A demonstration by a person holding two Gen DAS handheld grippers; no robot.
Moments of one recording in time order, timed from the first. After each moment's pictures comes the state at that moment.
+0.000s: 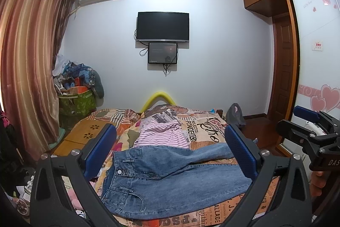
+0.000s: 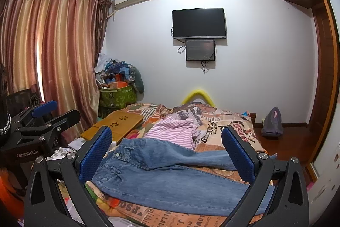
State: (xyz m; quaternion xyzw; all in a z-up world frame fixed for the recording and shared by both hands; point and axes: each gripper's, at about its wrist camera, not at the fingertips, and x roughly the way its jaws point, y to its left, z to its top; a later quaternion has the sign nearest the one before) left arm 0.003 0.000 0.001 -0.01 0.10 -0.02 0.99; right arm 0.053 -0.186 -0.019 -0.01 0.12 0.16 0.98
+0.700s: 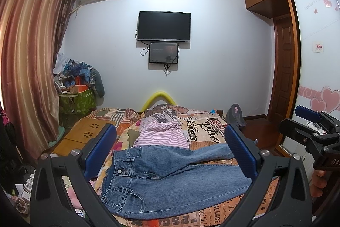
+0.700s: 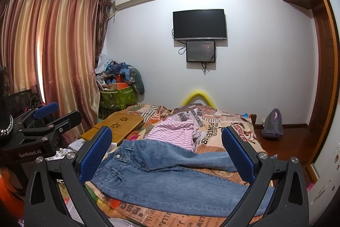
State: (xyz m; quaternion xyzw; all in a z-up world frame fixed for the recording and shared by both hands) left arm 0.008 0.001 -0.002 -0.02 0.10 -0.02 0.99; right arm 0.053 -0.186 -0.017 -0.01 0.12 0.16 0.98
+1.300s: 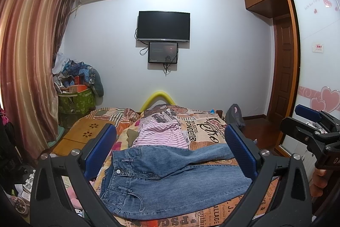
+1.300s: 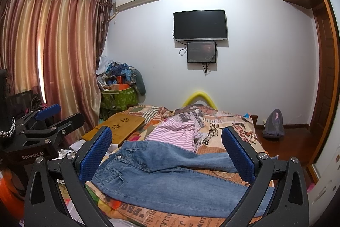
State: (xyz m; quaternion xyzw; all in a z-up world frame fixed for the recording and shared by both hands) left arm 0.010 0.001 -0.004 -0.02 0.10 -0.02 0.99; right arm 0.053 -0.188 -0.018 -0.01 0.11 0.16 0.98
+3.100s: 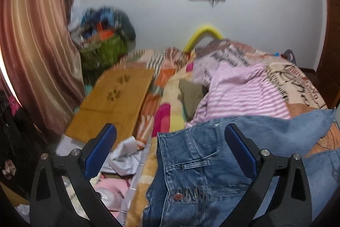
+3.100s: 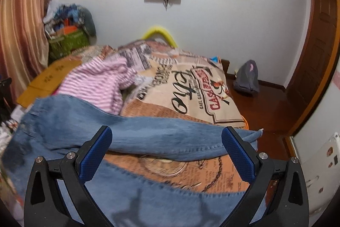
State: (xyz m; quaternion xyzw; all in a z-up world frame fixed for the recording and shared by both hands) left arm 0.349 0.166 -0.175 0.01 0.33 0.11 0.94; right arm 0.305 -0.286 -0.156 -0.06 0.33 0.04 0.94
